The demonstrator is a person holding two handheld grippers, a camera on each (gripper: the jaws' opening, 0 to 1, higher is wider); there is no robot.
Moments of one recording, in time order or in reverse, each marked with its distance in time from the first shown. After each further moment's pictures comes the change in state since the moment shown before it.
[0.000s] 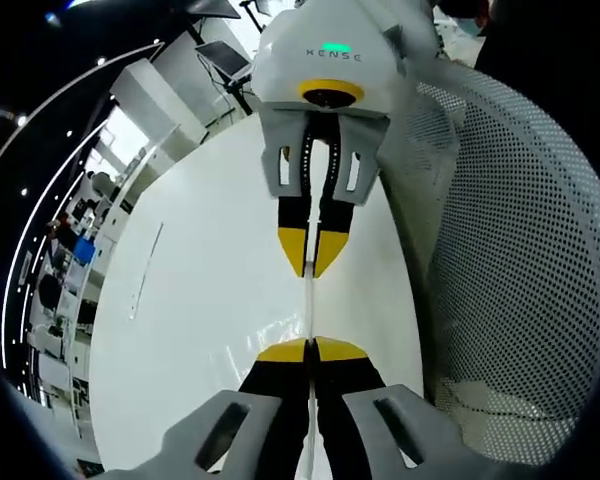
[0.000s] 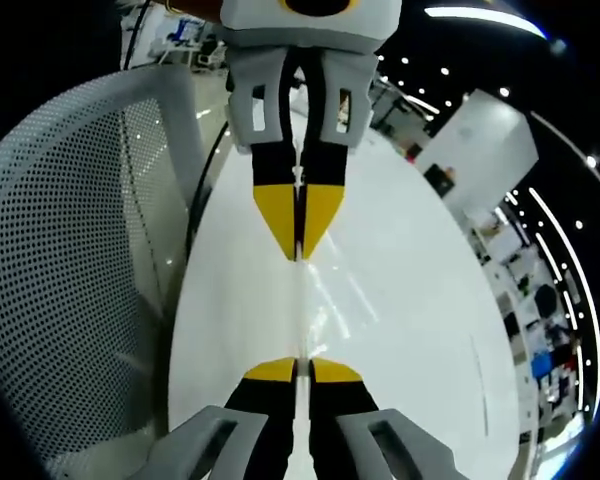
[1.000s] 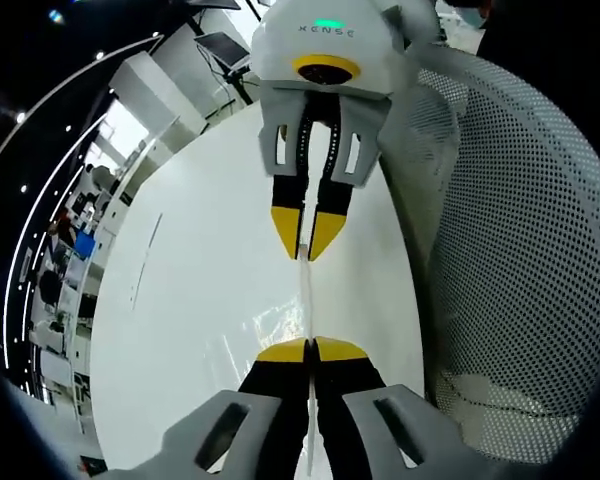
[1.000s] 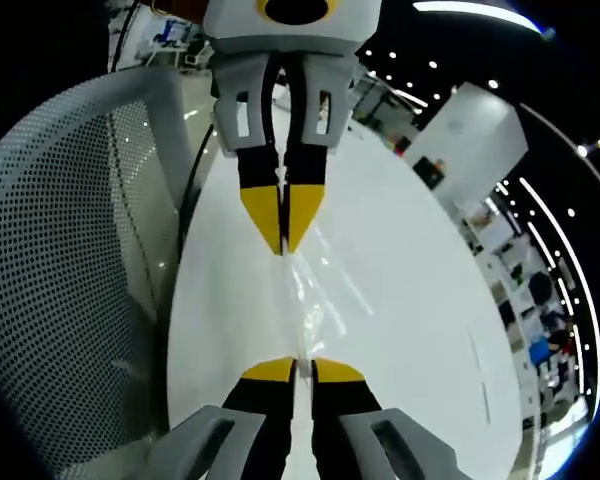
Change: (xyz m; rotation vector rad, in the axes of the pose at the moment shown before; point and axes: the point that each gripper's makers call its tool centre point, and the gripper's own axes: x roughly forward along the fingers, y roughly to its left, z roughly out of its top) left arm 0.004 -0.003 -0.011 0.007 0.047 0.001; right arm -0.002 -0.004 0.002 0.081 -0.010 -0.042
